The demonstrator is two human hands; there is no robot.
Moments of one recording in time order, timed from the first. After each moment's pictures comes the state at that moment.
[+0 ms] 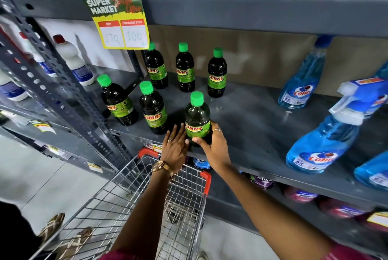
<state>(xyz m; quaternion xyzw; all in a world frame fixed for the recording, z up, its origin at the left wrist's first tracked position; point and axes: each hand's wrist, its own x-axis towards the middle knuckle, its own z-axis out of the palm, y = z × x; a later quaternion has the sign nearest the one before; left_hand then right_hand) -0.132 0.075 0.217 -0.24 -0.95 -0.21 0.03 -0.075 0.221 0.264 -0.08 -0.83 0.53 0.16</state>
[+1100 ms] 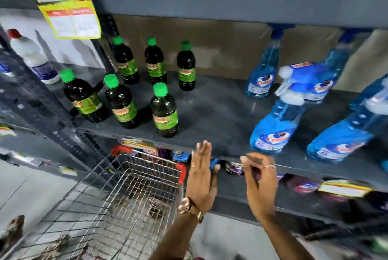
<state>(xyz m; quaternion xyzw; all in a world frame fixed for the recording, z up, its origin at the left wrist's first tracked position) 0.033 0.187 0.241 -0.28 -0.85 -0.43 0.05 0.097 0.317 0.259 -0.20 -0.74 0.53 0.35</state>
